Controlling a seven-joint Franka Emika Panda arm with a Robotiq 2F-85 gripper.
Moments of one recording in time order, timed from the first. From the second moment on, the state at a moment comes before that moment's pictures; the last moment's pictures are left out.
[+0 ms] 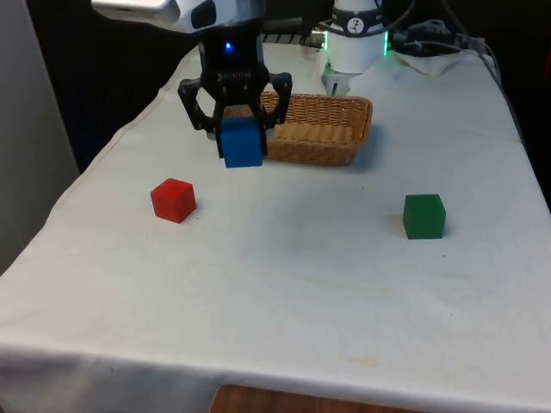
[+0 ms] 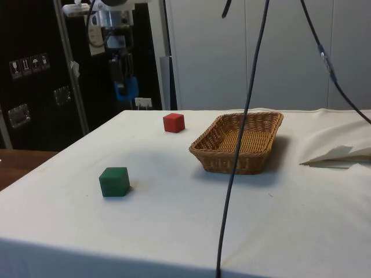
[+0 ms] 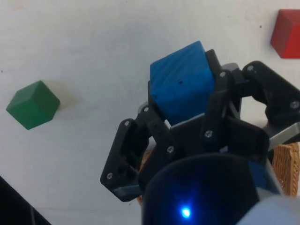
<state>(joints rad) -0.03 0.63 -0.19 -1.45 0.14 2.10 -0.46</state>
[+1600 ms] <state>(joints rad) -0.01 0.39 -0.20 -1.79 0.14 2.24 -0.42</state>
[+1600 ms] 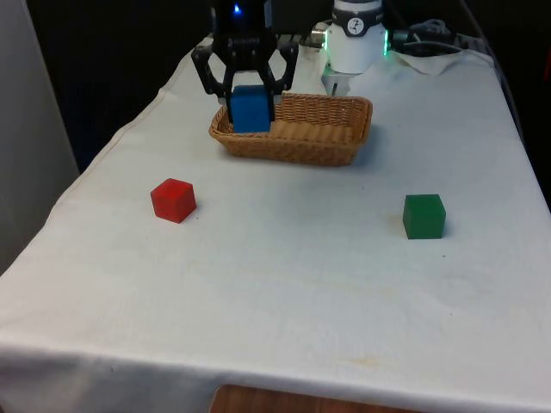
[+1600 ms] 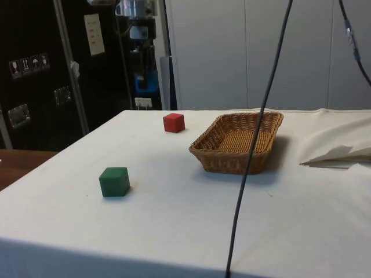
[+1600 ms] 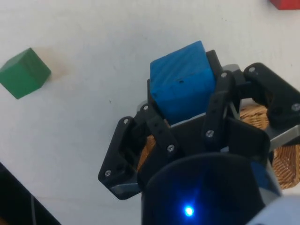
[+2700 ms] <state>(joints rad) -0.01 0.13 -0.23 -2.13 0.12 2.34 -0.45</state>
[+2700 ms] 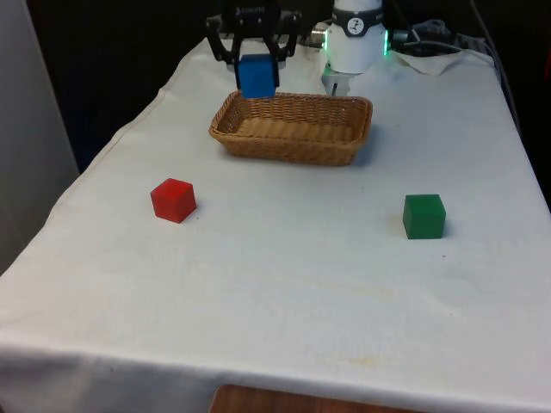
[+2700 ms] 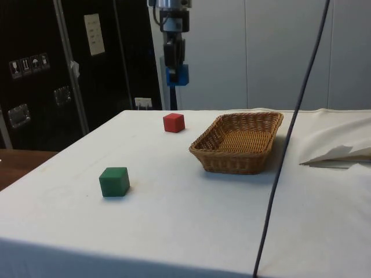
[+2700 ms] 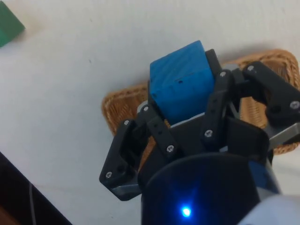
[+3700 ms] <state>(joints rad) -0.01 -0.11 -0.31 -2.41 0.05 2.35 -0.48</state>
